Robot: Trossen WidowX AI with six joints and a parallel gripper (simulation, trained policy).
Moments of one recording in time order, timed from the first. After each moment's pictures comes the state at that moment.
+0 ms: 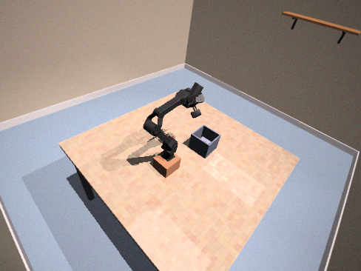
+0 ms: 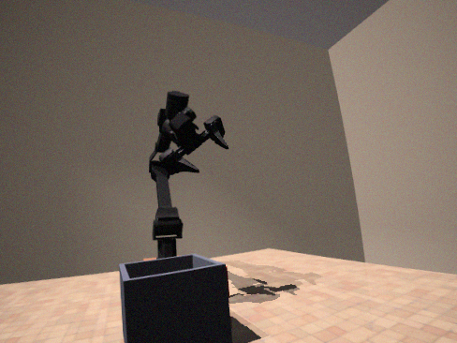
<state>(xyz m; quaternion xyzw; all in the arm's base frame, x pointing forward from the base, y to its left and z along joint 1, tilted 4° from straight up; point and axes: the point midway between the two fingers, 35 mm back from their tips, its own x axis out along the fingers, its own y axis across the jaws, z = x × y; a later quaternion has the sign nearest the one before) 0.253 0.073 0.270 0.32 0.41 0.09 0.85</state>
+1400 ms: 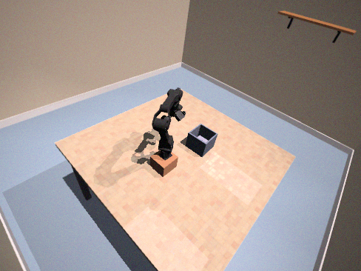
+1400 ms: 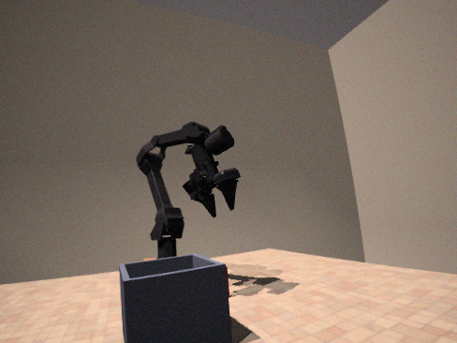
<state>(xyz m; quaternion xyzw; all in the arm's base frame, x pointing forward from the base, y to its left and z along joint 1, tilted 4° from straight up) 0.152 0.133 0.160 0.51 0.60 -0.32 0.52</state>
